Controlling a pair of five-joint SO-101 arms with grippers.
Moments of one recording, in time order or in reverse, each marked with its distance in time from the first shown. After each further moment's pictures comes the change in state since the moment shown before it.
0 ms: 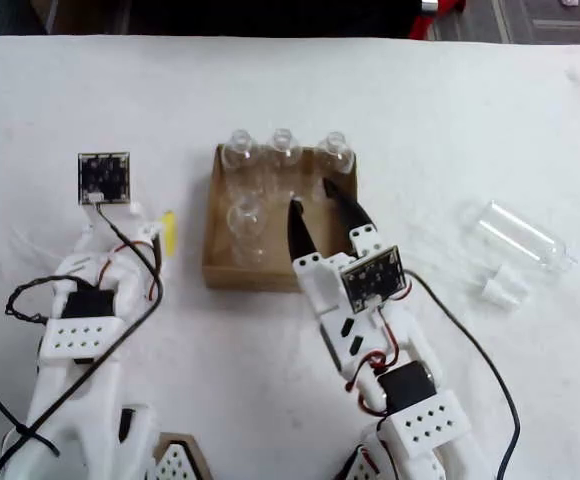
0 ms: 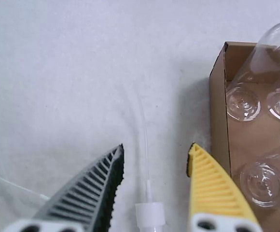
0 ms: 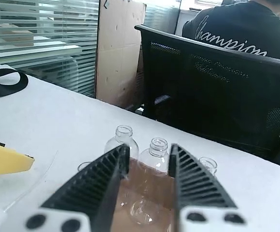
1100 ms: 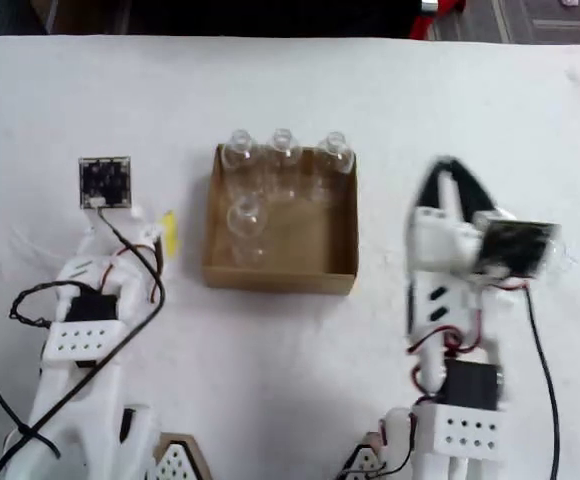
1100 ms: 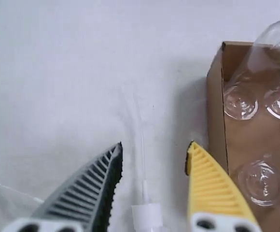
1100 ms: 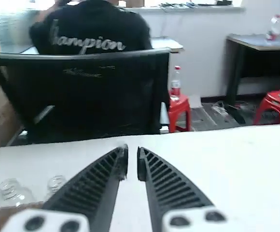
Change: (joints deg) left arm 0.5 0.0 2.6 -4.2 -0.7; right arm 33.8 -1.2 -17.9 21.2 -12.7
